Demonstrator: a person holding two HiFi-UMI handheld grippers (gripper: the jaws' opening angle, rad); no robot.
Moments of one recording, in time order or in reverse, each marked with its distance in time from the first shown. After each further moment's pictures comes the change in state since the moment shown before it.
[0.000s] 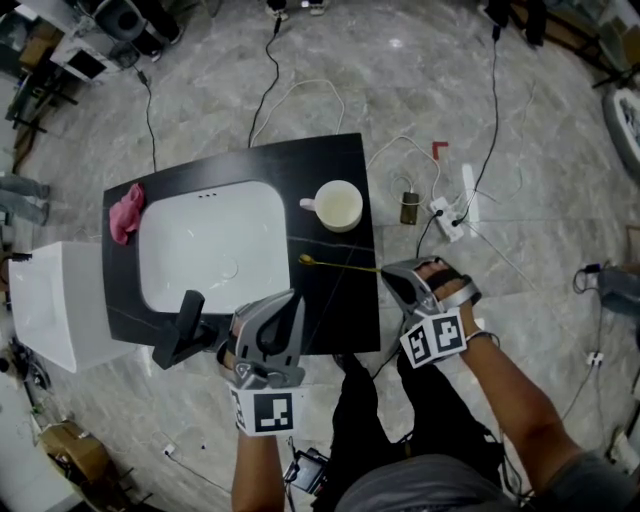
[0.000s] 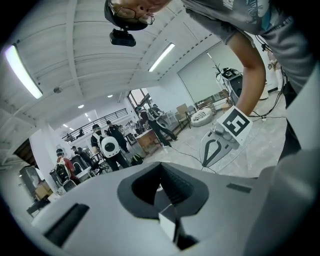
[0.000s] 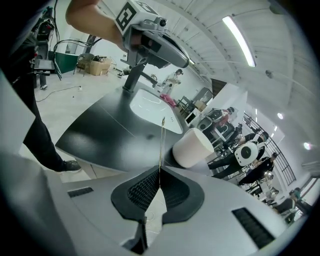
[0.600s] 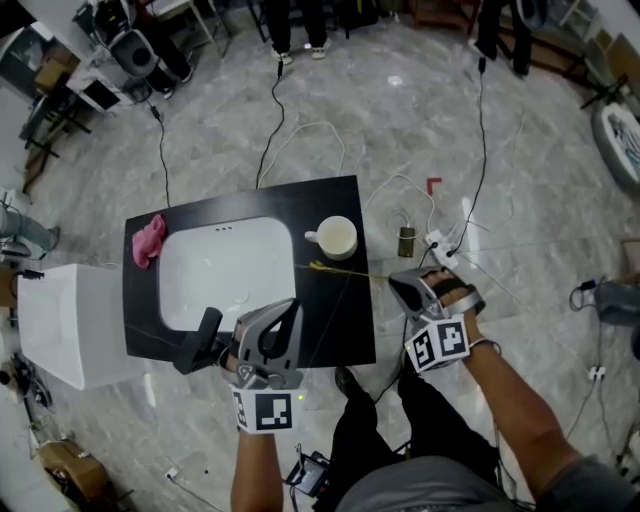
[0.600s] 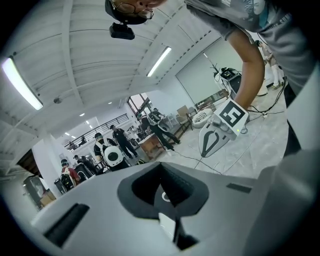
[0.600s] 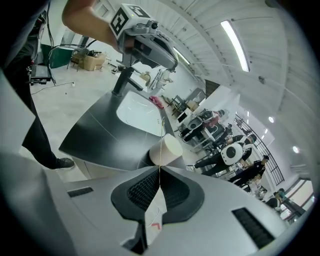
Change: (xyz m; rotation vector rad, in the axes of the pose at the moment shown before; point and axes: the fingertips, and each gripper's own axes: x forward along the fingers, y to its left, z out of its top) left arm -0.012 0.032 0.046 0.066 -0.039 0.036; right arm -0.049 -0.062 0.010 -0.009 0.033 -0.096
